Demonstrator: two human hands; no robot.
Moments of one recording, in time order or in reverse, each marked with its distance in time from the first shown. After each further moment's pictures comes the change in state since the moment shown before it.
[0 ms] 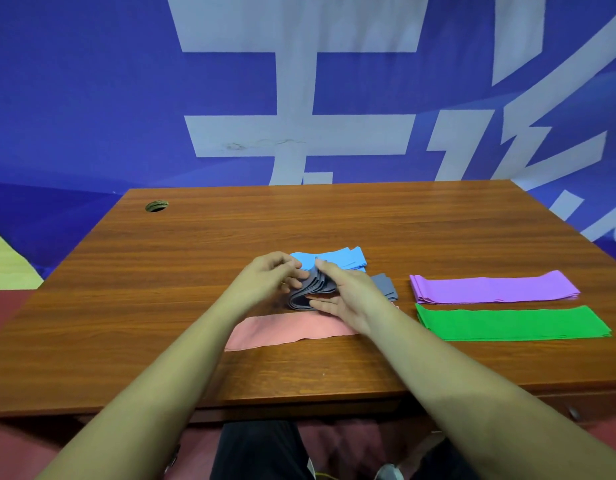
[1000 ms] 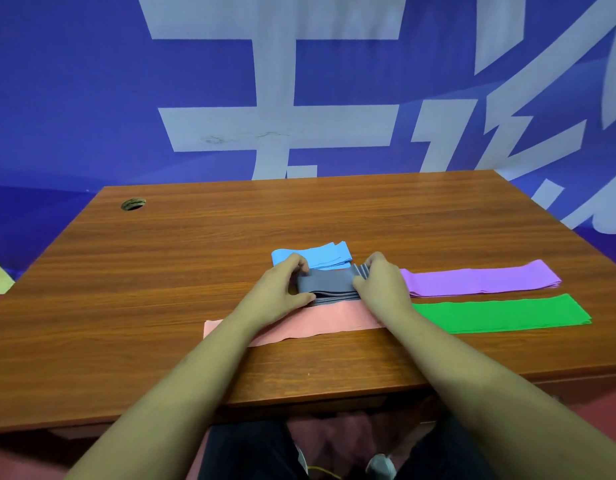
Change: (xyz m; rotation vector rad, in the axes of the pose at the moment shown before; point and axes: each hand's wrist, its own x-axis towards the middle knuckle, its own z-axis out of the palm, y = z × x) left_hand 0.025 -0.040 0.030 0.619 -0.053 0.376; right_hand 0.013 -0.005 -0.073 -1.214 0.594 -0.396
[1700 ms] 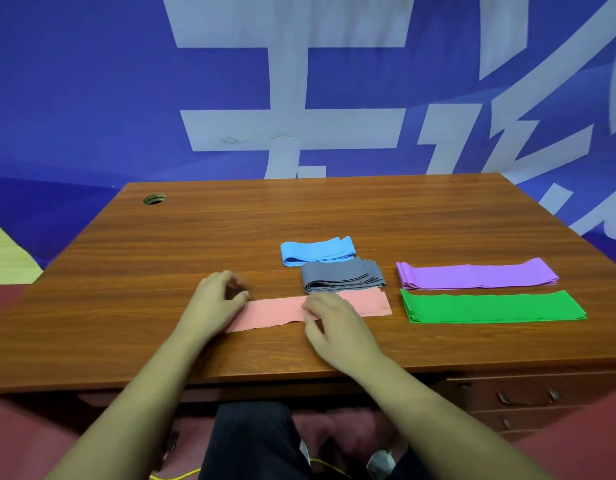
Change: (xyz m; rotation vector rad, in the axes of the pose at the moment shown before) left_hand -0.079 -0.041 -0.050 0.209 0.209 -0.363; right_hand -0.101 -0.017 0.033 0.037 -0.117 -0.621
